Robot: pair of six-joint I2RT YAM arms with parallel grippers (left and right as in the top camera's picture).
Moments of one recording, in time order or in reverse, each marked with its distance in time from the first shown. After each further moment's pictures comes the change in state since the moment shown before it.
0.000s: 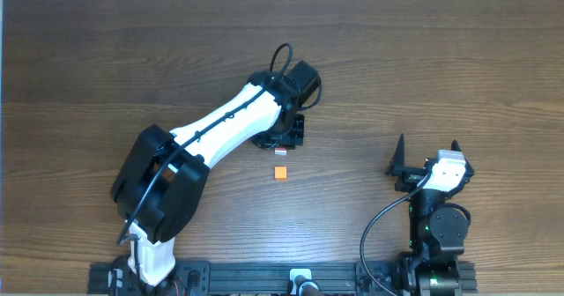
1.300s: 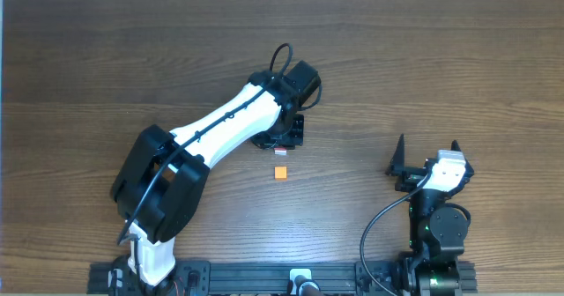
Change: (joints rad) left arm 0.000 0.000 0.000 -0.004 -0.005 0.000; right arm 0.000 0.000 0.000 0.000 0.000 0.000
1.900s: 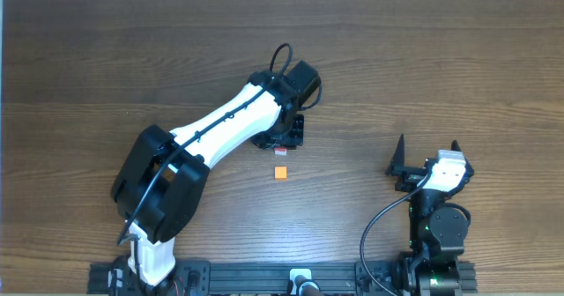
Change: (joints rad) left arm 0.000 0.000 0.000 0.000 0.000 0.000; right arm 0.000 0.000 0.000 0.000 0.000 0.000
